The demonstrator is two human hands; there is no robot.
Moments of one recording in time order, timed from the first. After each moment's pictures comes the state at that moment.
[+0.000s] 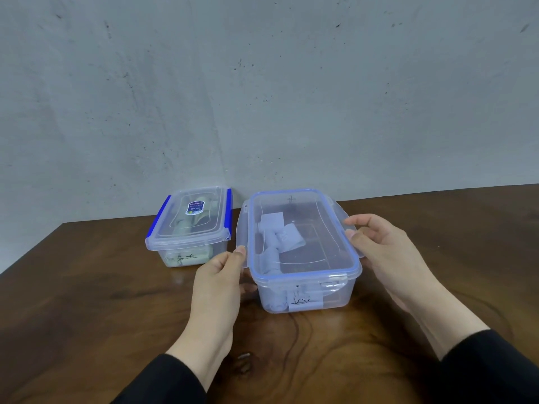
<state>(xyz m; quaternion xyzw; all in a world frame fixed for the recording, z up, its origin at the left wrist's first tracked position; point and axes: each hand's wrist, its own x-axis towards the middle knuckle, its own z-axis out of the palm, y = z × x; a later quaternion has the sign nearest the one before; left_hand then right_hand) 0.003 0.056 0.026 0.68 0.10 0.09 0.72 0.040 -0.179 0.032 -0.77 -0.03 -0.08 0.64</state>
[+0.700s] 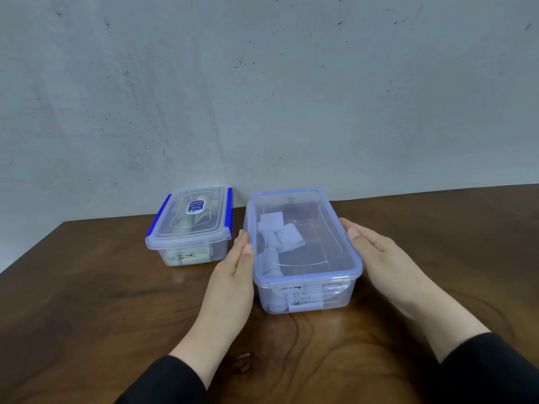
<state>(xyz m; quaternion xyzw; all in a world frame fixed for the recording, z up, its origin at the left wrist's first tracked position) 0.011 0.058 0.012 0.79 0.00 0.11 0.61 0.036 -0.181 0.025 -0.82 -0.07 -0.02 0.57</state>
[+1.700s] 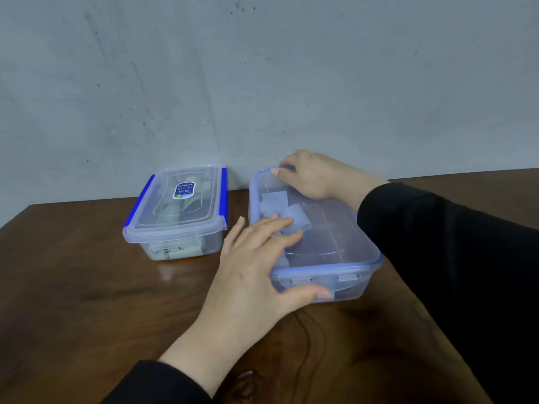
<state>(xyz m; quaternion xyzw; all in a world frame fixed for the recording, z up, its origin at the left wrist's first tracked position) 0.042 0.058 0.002 0.88 -0.25 0.26 0.30 0.215 -0.101 0.064 -0.97 -0.21 -0.04 0.13</state>
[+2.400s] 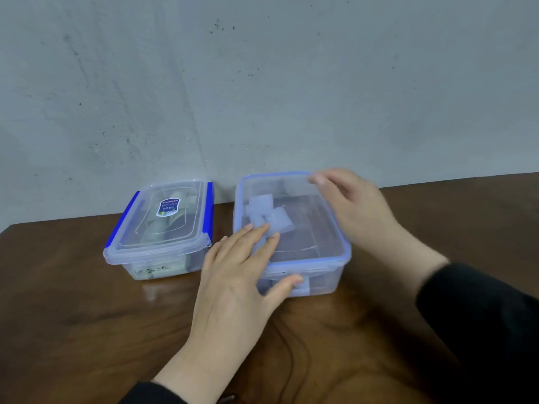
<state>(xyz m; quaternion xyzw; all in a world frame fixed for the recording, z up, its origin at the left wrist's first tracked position) 0.050 0.046 -0.002 0.90 -0.18 0.31 0.24 0.126 -0.158 0.054 -0.86 -0.15 -0.22 0.43</state>
